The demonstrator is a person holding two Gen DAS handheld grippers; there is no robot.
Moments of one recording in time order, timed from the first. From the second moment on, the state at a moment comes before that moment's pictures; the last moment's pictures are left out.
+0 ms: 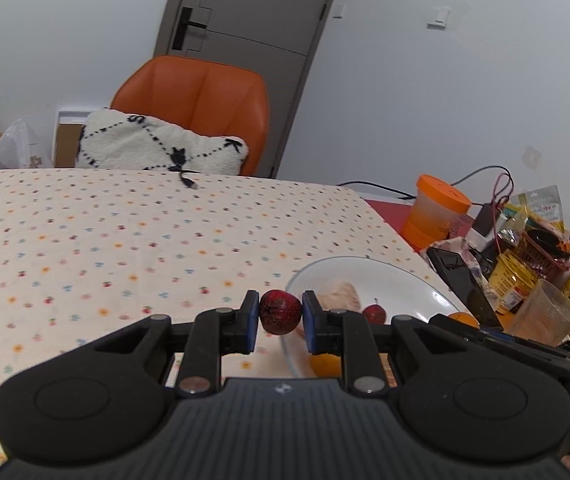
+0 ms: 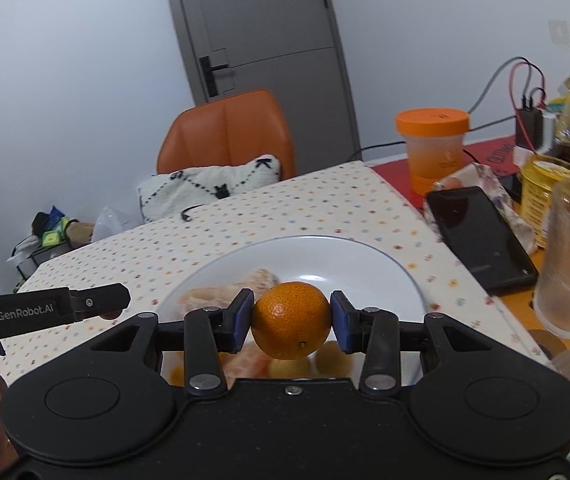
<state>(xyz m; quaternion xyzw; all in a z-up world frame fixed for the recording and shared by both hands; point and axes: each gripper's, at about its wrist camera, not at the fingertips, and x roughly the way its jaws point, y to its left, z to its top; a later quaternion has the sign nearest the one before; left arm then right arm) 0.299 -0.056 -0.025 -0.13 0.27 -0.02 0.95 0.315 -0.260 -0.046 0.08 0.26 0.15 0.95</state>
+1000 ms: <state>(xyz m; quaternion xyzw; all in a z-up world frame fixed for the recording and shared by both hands) 0.314 -0.101 -0.028 -0.13 0.29 -0.05 0.95 0.312 -0.282 -0.062 0.12 0.27 0.14 0.95</state>
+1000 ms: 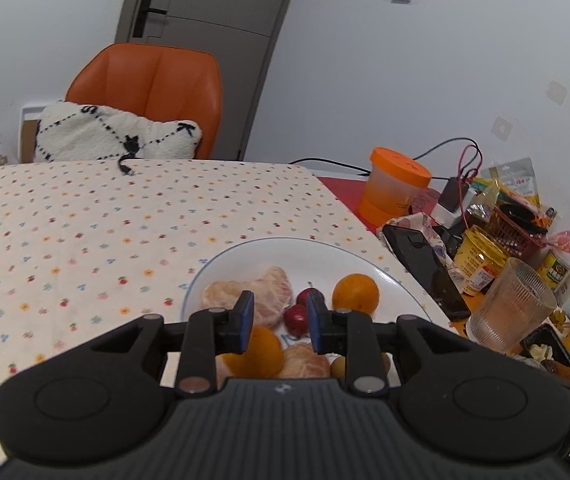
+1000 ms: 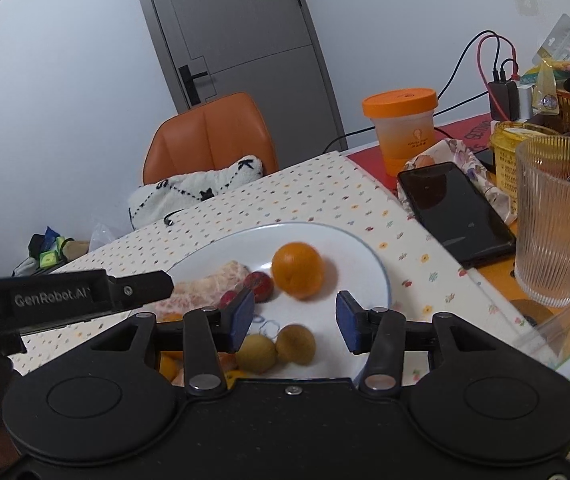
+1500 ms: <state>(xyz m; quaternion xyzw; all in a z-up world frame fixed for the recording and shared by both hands) 0.272 -0.062 -0.013 -0.13 0.28 0.00 0.95 0.287 -0.252 -0.050 0.11 0.26 0.17 0.94</state>
